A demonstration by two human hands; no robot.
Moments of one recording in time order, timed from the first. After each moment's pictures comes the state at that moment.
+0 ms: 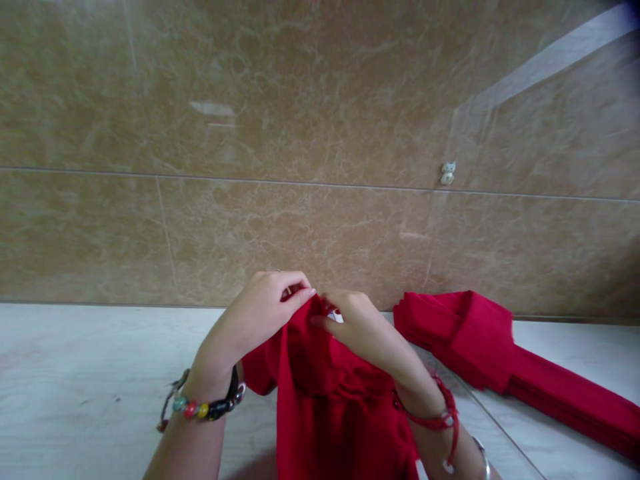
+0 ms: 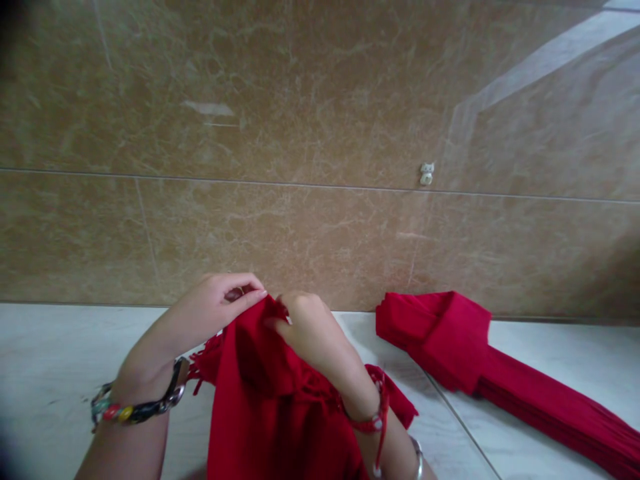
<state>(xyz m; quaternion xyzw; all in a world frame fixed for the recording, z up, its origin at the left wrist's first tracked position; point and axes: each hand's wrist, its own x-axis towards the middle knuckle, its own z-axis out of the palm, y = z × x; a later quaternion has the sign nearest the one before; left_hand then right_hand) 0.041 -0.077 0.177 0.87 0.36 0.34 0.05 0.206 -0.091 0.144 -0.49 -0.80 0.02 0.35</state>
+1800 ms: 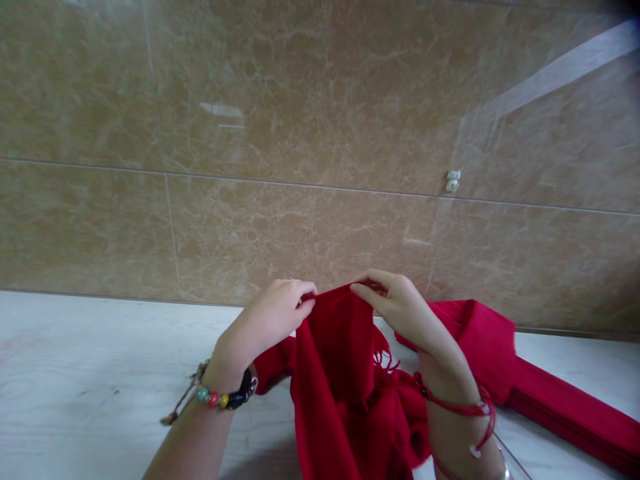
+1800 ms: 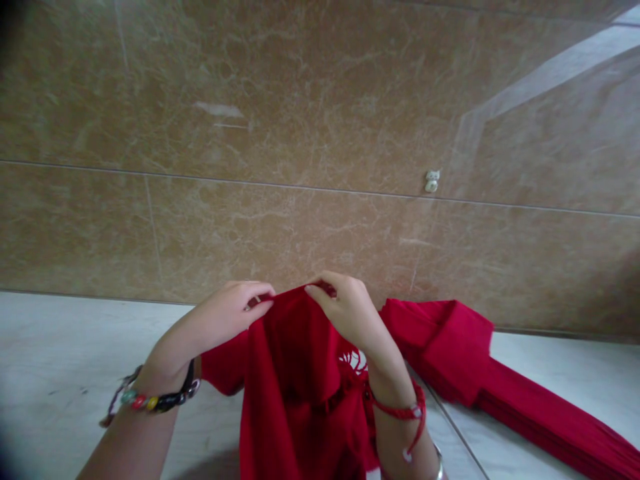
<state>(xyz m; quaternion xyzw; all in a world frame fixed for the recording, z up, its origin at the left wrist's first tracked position) 0.055 -0.067 0.166 0.87 0.38 0.29 0.06 0.245 -0.086 0.157 -0.46 -0.74 0.04 0.48</state>
